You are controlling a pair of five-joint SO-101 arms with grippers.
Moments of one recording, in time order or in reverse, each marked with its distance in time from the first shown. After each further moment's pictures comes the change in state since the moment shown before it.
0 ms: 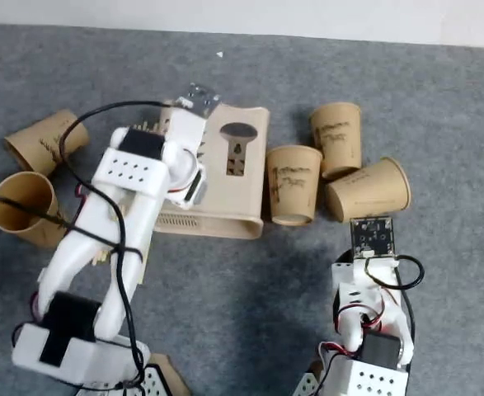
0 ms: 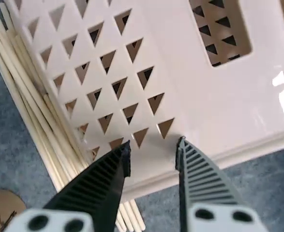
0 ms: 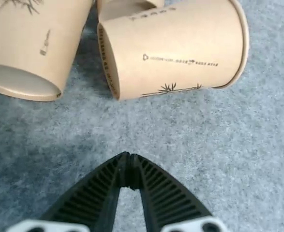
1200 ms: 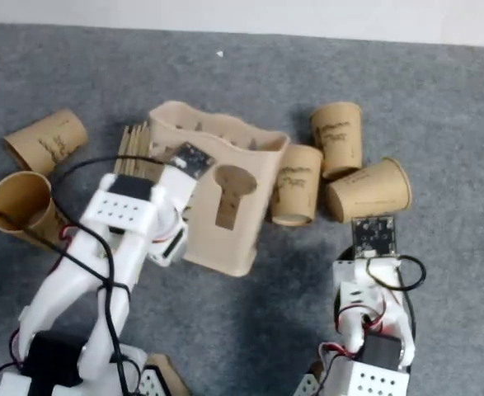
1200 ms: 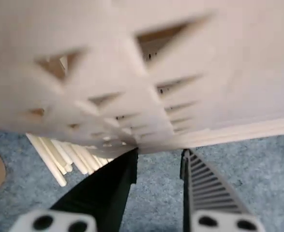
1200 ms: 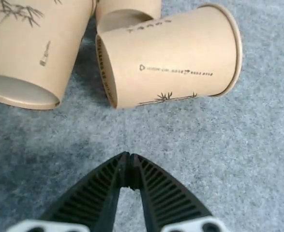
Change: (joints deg) left arm -3.5 -6.0 21.0 0.4 -7.6; right arm 0.0 0.0 0.0 -1.8 0.0
